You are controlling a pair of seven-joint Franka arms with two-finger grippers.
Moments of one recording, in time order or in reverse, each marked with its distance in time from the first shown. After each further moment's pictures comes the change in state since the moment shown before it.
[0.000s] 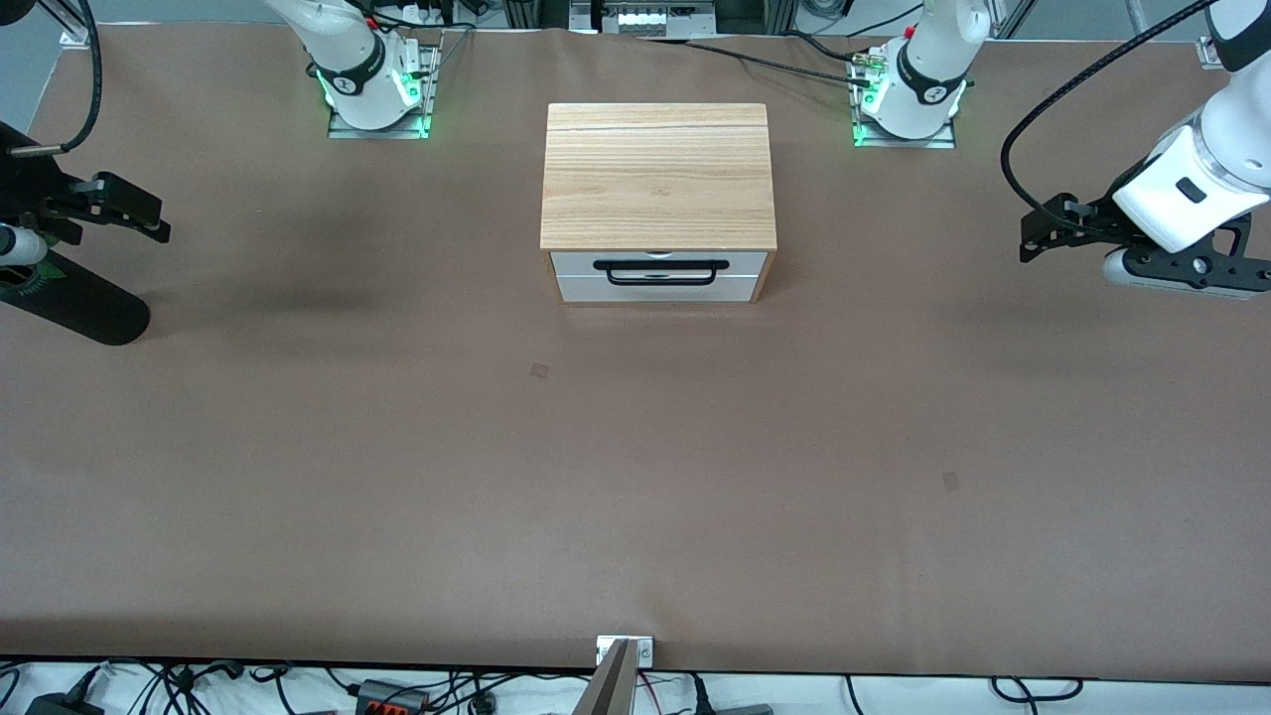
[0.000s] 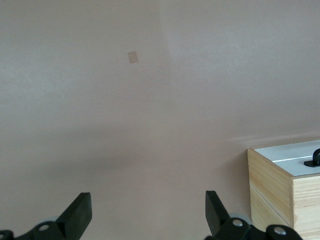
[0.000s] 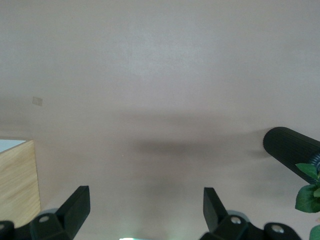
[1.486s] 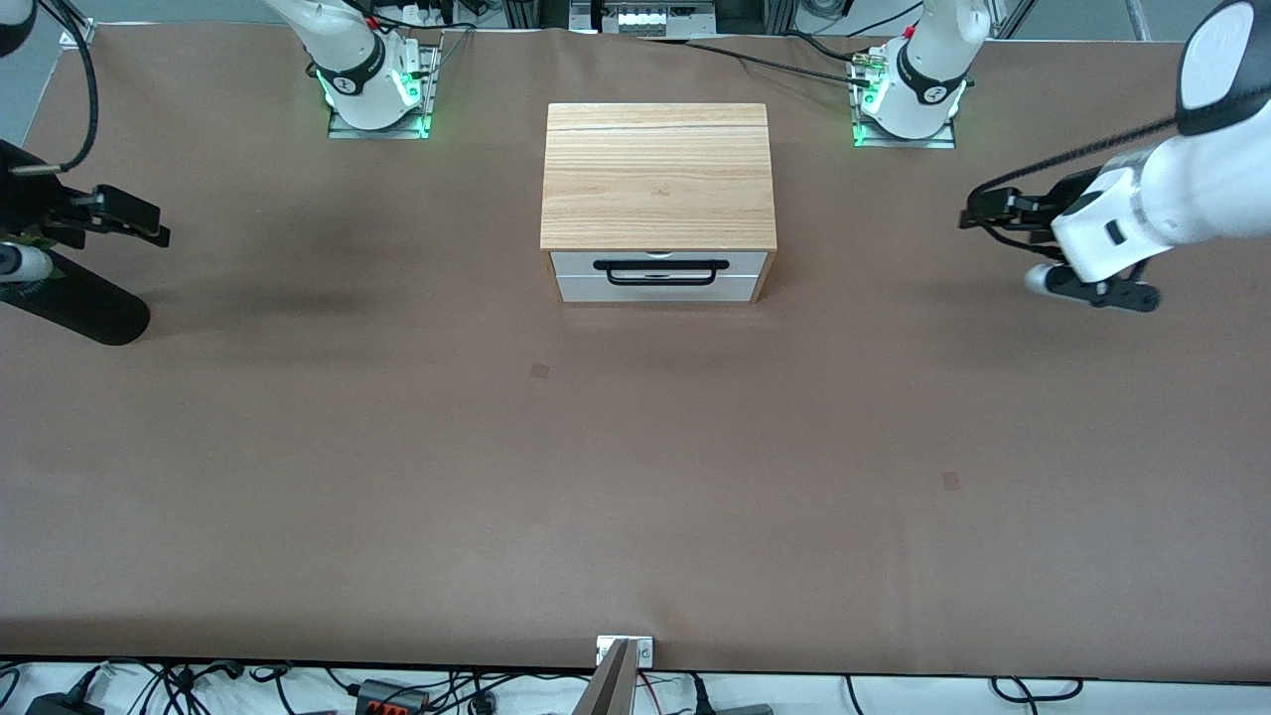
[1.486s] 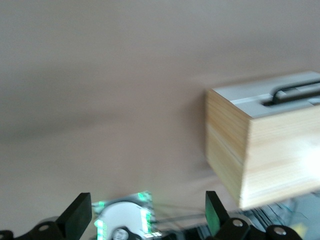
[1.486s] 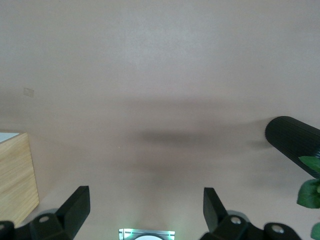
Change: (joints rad) left arm 0.002 0.114 -0.003 0.019 -0.234 -0.259 0.012; right arm -0.023 0.047 -0.006 -0.003 0.011 -0.025 -0.012
